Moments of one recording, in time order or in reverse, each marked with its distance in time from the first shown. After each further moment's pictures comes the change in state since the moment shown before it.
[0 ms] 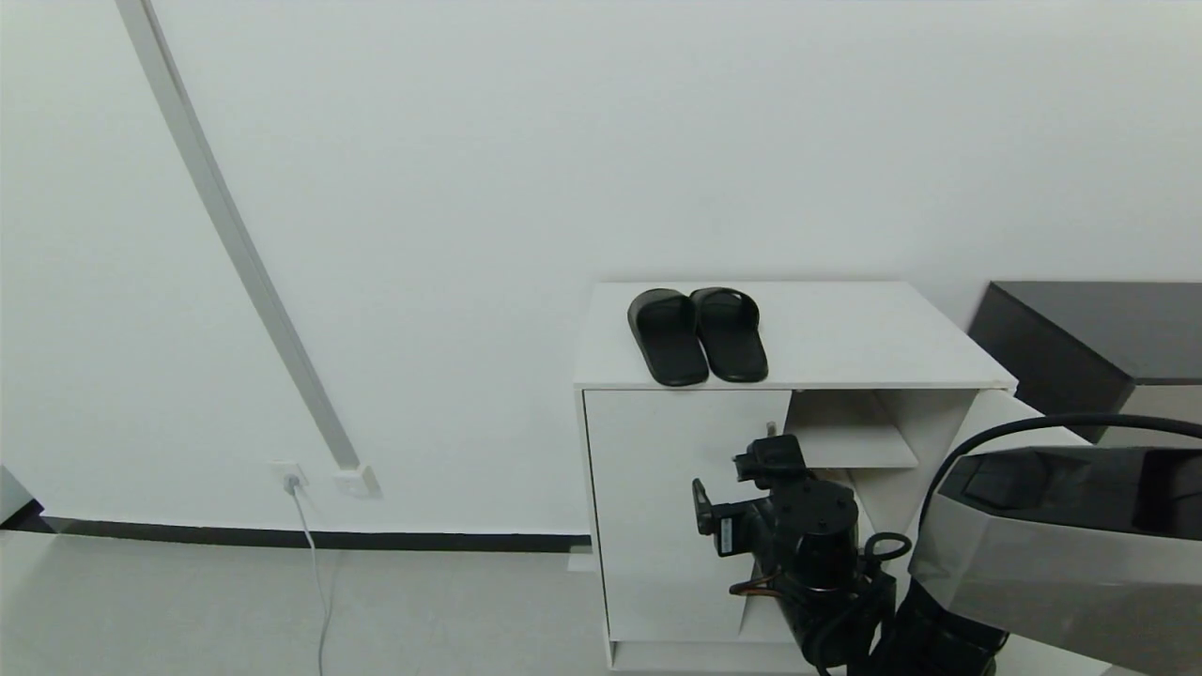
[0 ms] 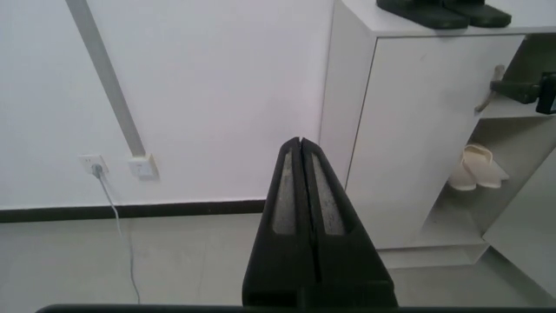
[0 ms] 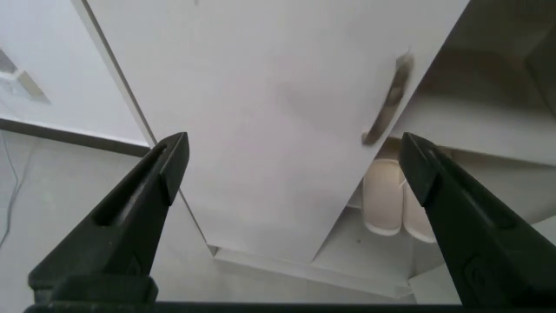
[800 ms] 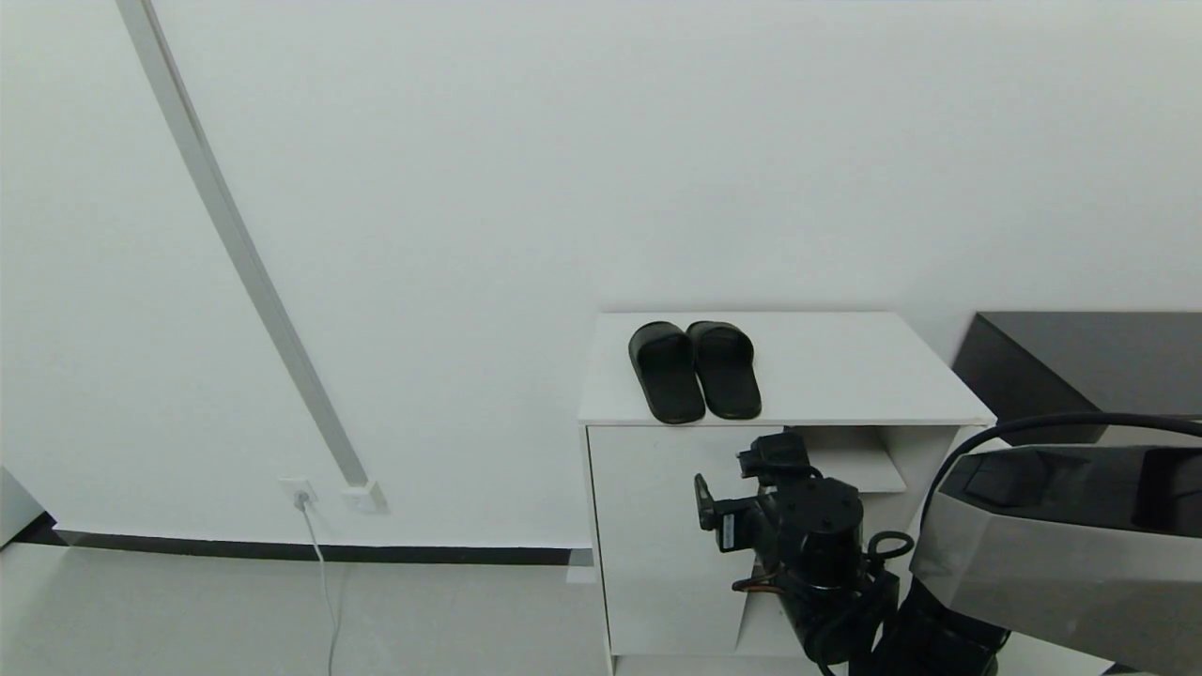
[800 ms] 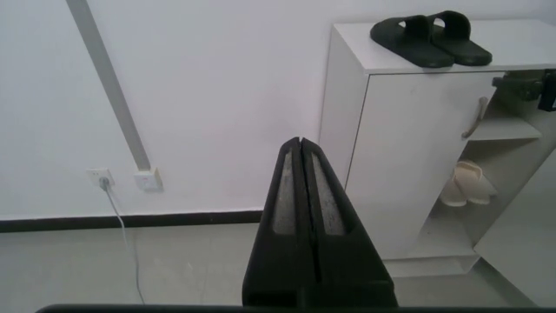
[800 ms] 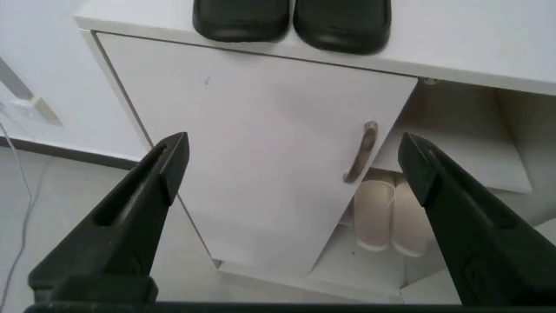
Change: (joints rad) left arm 0.000 0.001 0.000 0.000 0.000 -0.001; right arm -0.007 0.001 0.003 -0.024 0.000 -0.005
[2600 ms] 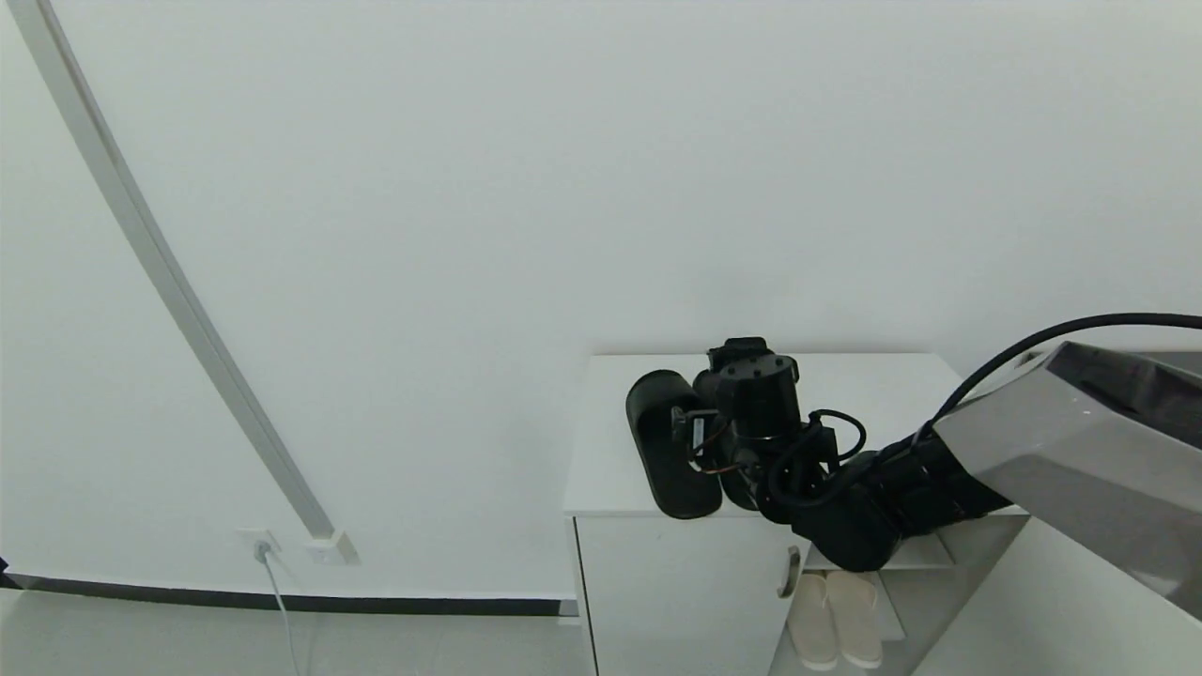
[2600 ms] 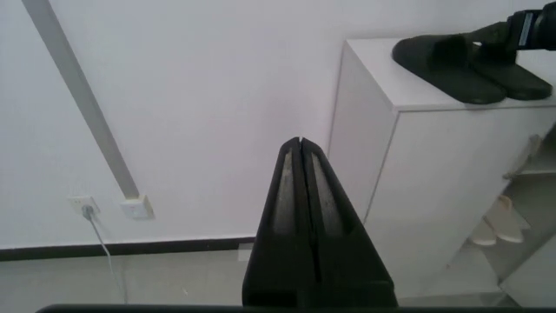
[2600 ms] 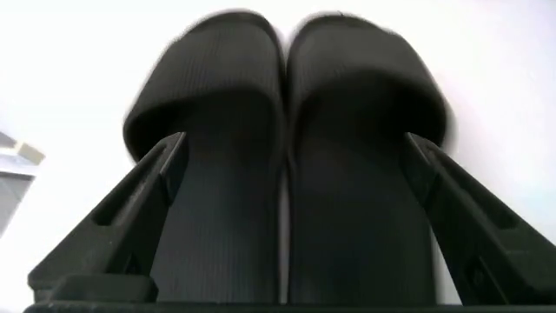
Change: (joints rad) left arm 0.000 0.000 0.000 0.000 0.001 0.000; right arm -0.072 -0.061 -0.526 0.745 0.067 0.147
